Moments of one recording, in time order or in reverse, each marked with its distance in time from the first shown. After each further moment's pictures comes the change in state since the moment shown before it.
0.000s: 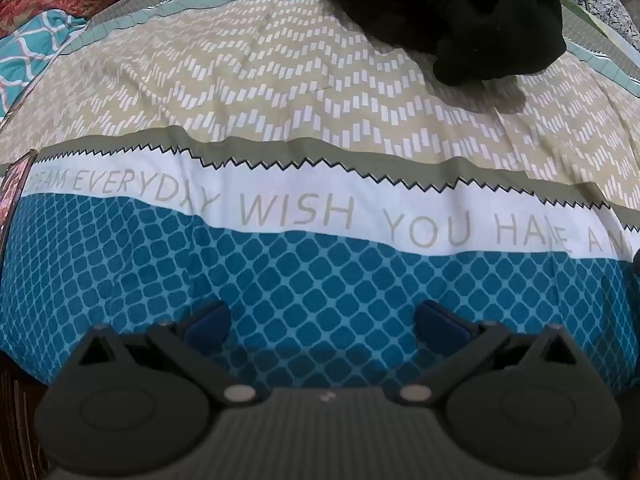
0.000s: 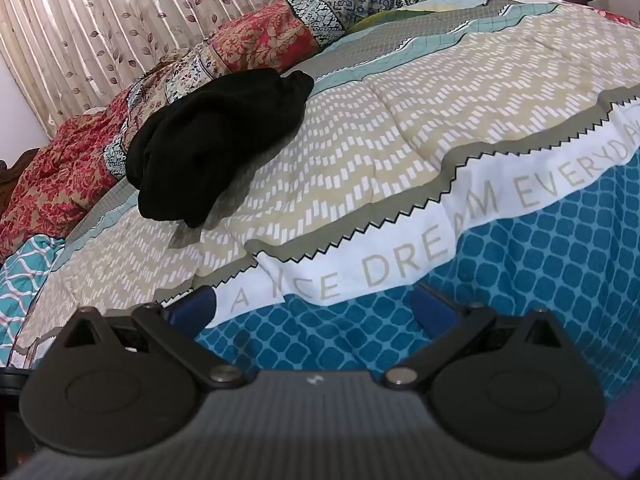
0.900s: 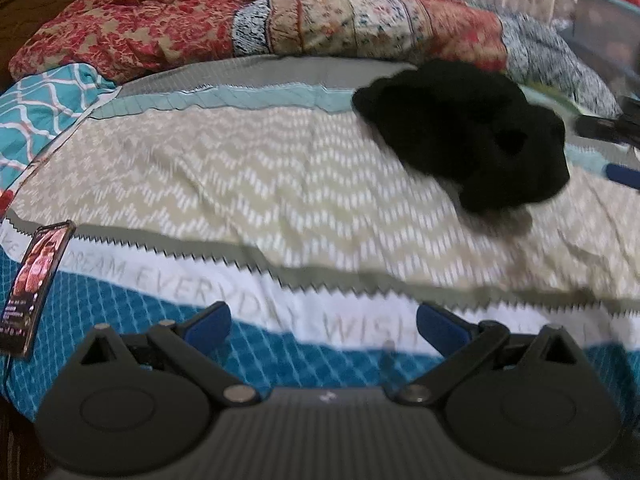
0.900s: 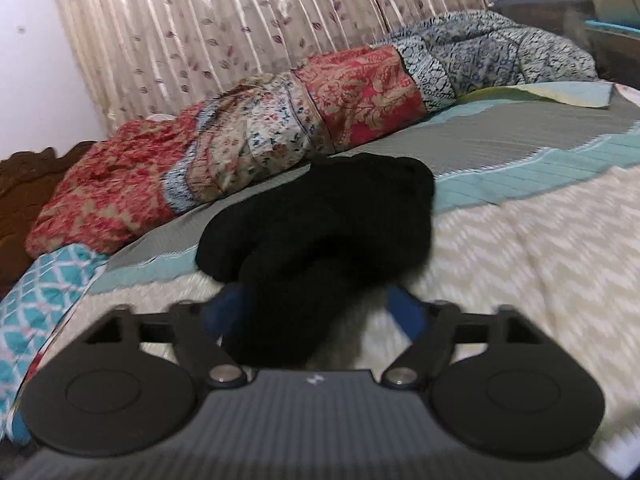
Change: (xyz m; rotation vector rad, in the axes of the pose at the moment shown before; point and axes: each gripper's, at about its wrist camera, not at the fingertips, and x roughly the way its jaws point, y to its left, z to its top) left arm -0.044 0.054 0.028 -0.060 -0.287 -0.041; right arm 0.078 0.087 0.123 -0.178 -0.065 0.156
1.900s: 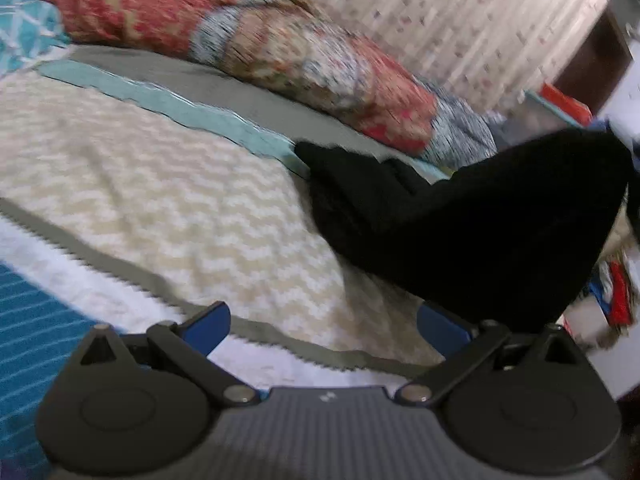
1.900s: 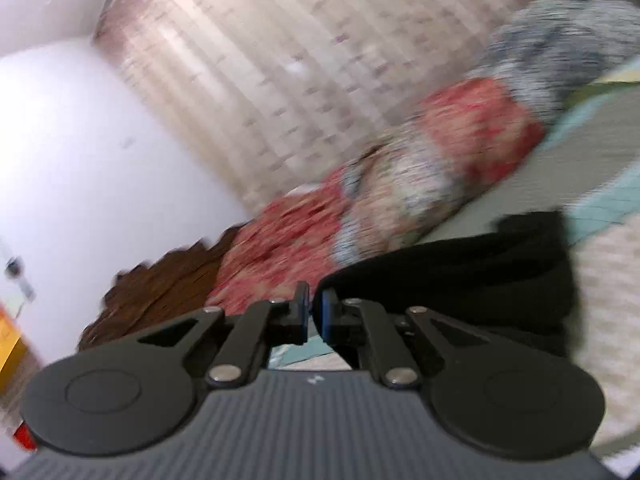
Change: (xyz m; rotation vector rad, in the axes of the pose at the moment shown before) left arm -0.028 0.040 0.011 -0.249 -0.111 -0.398; right arm -0.131 0.053 0.081 0.214 -0.094 0.524
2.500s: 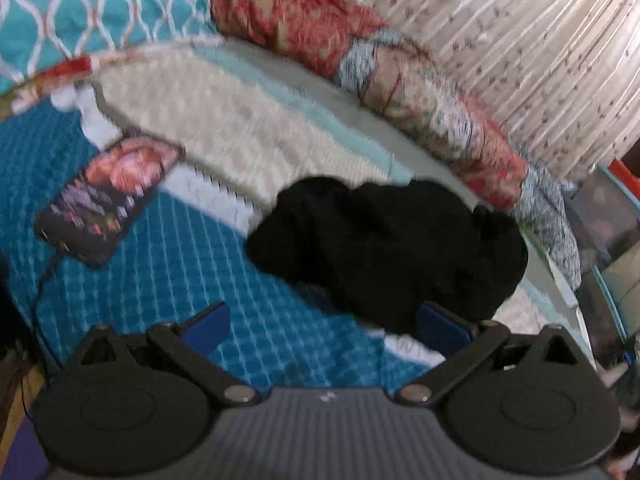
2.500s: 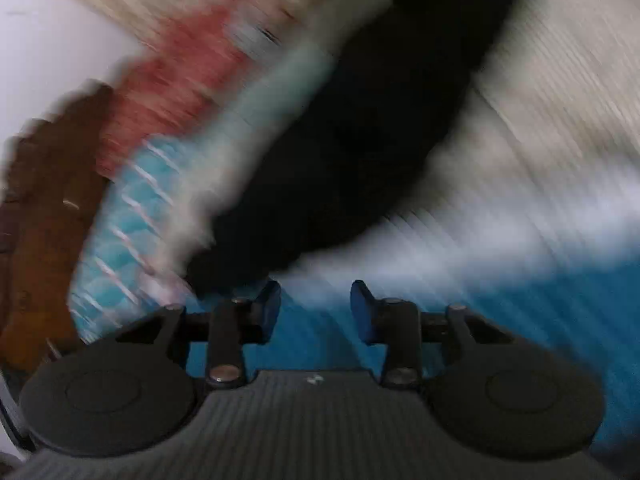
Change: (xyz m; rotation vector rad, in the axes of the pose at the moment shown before) left arm -0.067 0.120 -0.027 -0.203 -0.053 0.144; right arm 0.055 -0.078 -0.160 0.198 0.534 -0.361
